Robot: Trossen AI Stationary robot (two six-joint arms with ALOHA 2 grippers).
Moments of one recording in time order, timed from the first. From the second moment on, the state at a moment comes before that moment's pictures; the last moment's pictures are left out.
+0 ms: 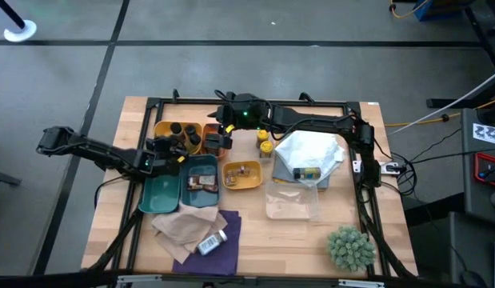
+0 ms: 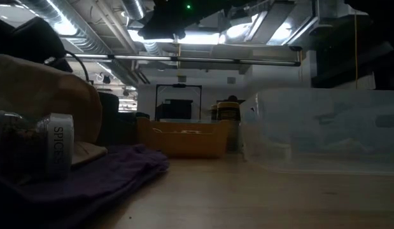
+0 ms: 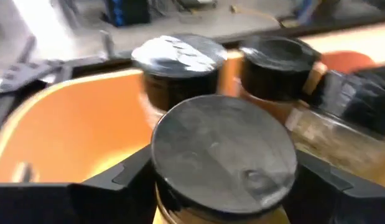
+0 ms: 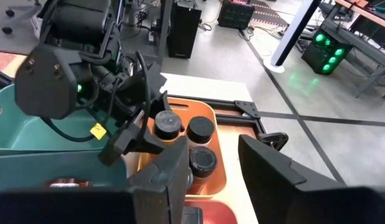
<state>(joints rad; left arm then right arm) -0.10 0.78 0.15 -0.41 -1.11 -1.03 -0.18 2.03 1.89 -0.19 -0.01 -0.24</state>
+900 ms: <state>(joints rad) -0.10 0.78 0.36 -0.60 -0.99 -0.78 -0.18 2.03 1.89 -0.27 -0.01 -0.24</state>
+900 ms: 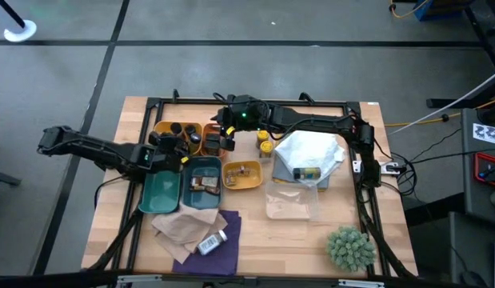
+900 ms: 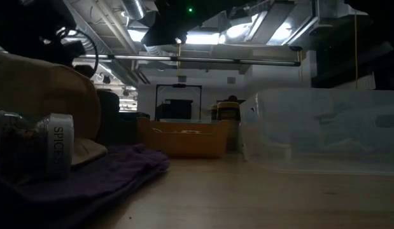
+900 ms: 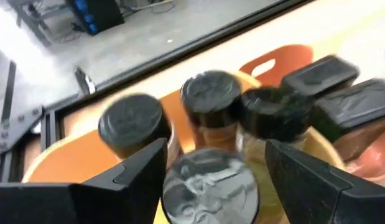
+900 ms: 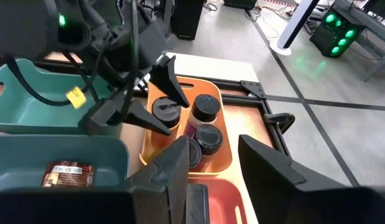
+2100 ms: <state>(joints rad) -0.53 0.99 0.62 -0.08 -0.13 -0.64 0.31 2.03 1.89 -0.61 0.12 0.10</state>
